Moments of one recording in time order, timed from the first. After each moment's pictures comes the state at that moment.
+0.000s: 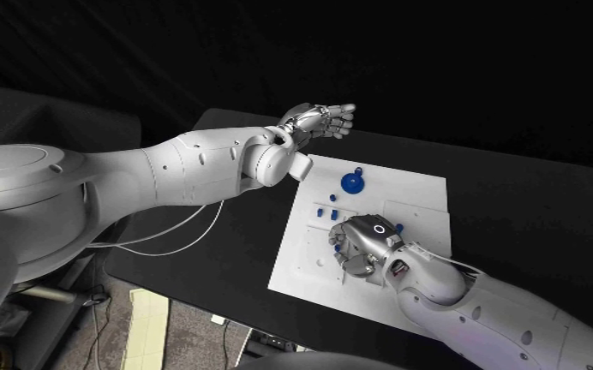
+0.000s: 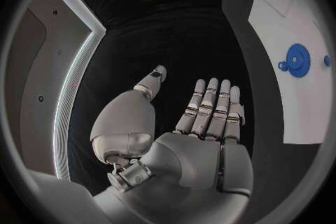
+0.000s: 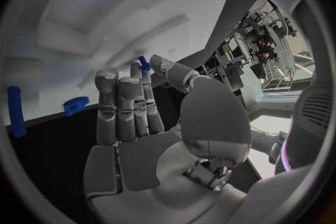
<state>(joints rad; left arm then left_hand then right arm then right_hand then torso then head) 1.23 -0.68 -0.06 1.21 -0.09 -0.19 0.33 0.84 -0.07 0.40 -0.16 0.06 0.69 0.19 0.25 0.47 0.86 0.22 0.07 0.07 0.59 0.23 0.36 0.32 0.01 0.31 0.13 0.45 1.25 0.96 -0.43 -0.12 1.29 -1.84 -0.44 -0.09 1.11 -0.26 0.80 -0.21 0.12 0.96 0.14 0.34 0.44 1.24 0.07 0.07 0.22 1.31 -0.05 1.10 0.78 0.17 1.30 -0.05 0.84 1.31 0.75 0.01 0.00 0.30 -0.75</state>
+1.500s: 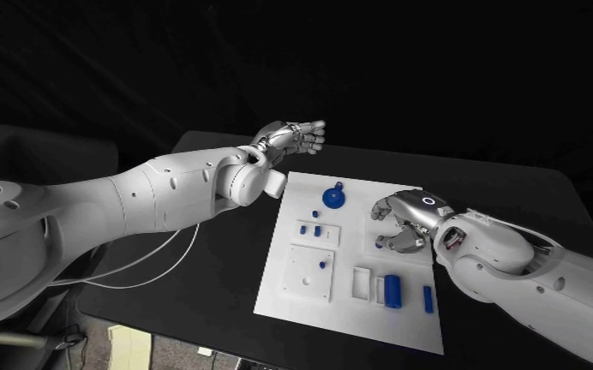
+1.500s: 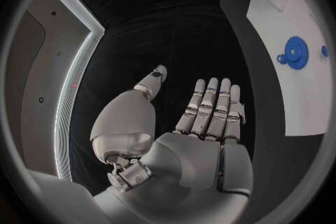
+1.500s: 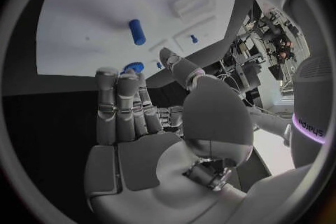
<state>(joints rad) 1.23 -0.70 -0.06 1.20 -0.09 -0.19 0.34 0.85 -0.07 0.40 -0.16 0.06 0.69 0.19 0.26 0.47 0.87 0.21 0.07 0.07 0.61 0.22 0.38 0.33 0.01 0.34 0.12 0.45 1.25 1.10 -0.69 -0.04 1.44 -1.77 -0.27 -0.12 1.10 -0.29 0.66 -0.22 0.09 0.86 0.14 0.30 0.41 1.10 0.12 0.08 0.11 1.29 0.00 1.12 0.74 0.16 1.28 -0.04 0.80 1.31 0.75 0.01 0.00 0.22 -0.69</state>
